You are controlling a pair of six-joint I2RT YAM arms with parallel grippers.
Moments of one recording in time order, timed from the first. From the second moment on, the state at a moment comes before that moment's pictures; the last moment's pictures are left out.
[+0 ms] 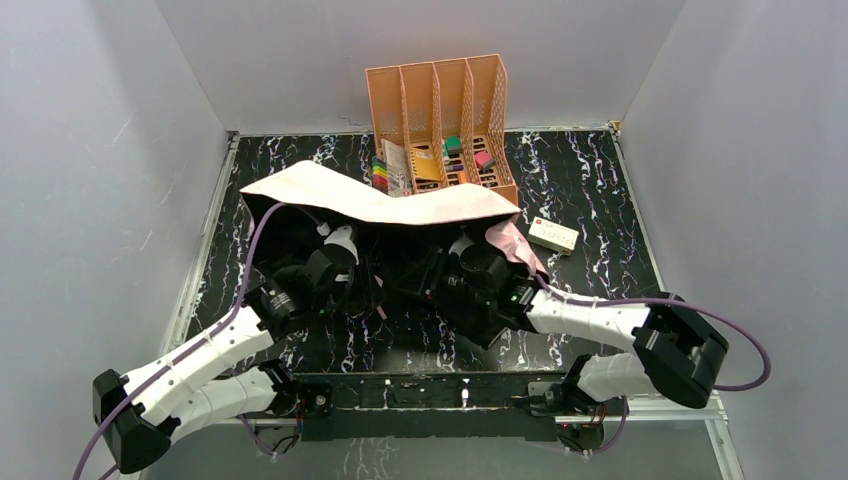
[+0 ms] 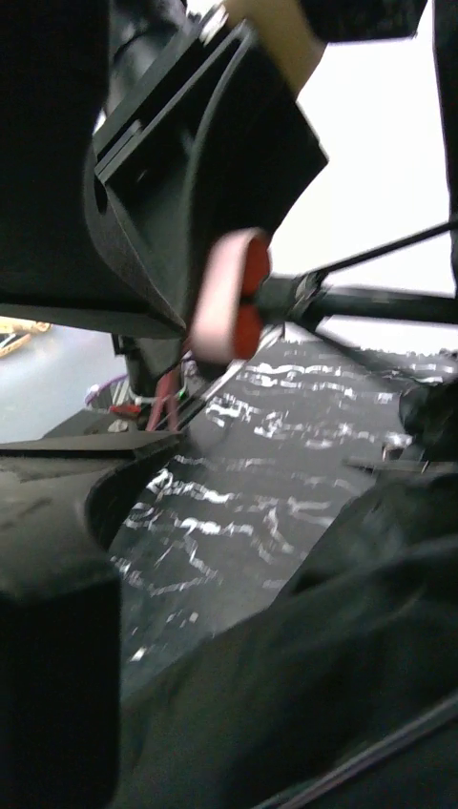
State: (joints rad) left arm -0.84 0.90 0.78 -0.64 -0.12 -0.77; right arm 0.99 1.32 0.65 0.37 -0.14 1.20
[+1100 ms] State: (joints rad) left arm -0.83 0.98 0.64 -0.49 -0.14 -0.81; right arm 0.99 0.69 0.72 -0.53 0.32 0.94
